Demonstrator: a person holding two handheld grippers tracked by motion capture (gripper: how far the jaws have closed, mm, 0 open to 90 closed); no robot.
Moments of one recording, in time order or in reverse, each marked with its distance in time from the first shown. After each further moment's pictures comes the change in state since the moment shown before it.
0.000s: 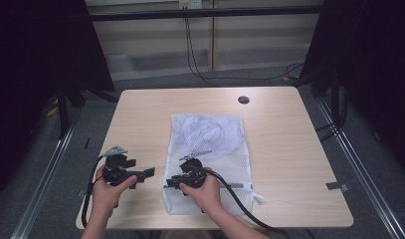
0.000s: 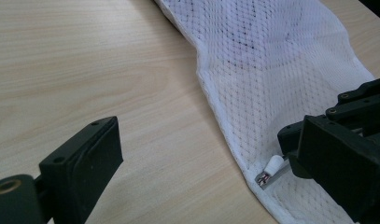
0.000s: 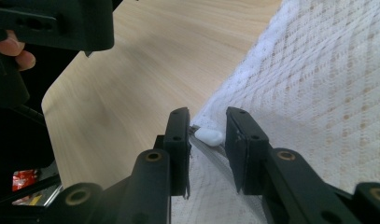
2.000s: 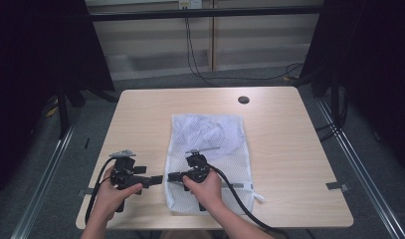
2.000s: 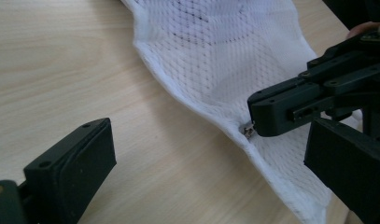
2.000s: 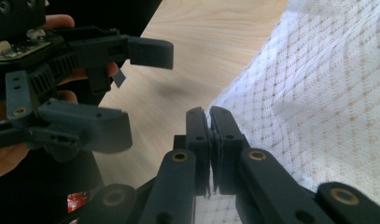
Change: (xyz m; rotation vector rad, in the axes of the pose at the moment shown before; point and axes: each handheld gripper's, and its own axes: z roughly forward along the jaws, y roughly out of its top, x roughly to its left) left arm -0.011 -0.005 0.015 0.097 -0.206 -0.045; right arm -0.005 0.009 -0.014 -0.051 0.101 0.174
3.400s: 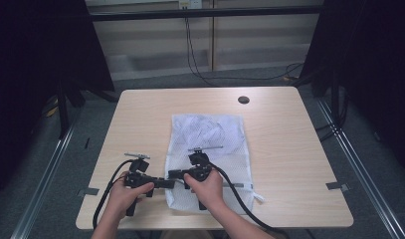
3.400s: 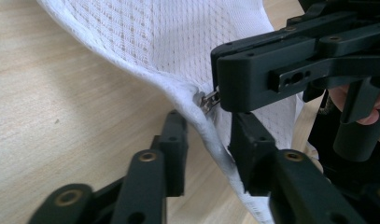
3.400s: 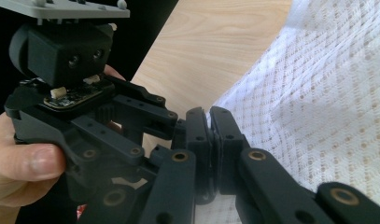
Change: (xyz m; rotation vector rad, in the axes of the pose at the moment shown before) left arm -0.009 -0.001 0.032 0.128 -0.176 -0.113; right arm 0.002 0.003 -0.008 -0.042 0.021 0.029
